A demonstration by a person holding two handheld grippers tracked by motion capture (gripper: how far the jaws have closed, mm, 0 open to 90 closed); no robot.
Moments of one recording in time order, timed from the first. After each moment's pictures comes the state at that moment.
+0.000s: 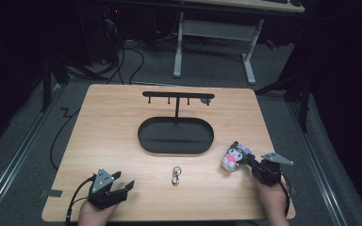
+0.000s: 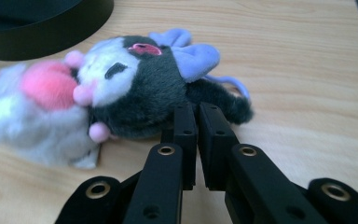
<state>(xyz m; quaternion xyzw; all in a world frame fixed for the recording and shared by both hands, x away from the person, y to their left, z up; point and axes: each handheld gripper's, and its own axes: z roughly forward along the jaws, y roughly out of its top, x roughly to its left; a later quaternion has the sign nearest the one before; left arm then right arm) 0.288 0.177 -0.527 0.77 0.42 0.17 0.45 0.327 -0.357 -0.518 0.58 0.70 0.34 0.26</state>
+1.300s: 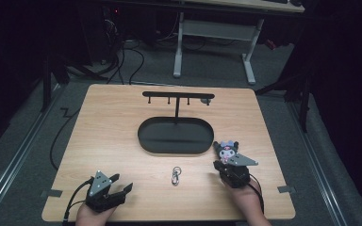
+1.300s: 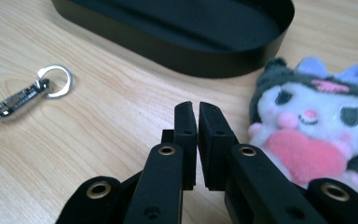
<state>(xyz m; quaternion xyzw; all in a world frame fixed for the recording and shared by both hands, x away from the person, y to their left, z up) 0.282 0.179 -0.526 0.77 0.42 0.17 0.45 0.321 -0.258 -0.507 0.45 0.78 0.38 0.22</state>
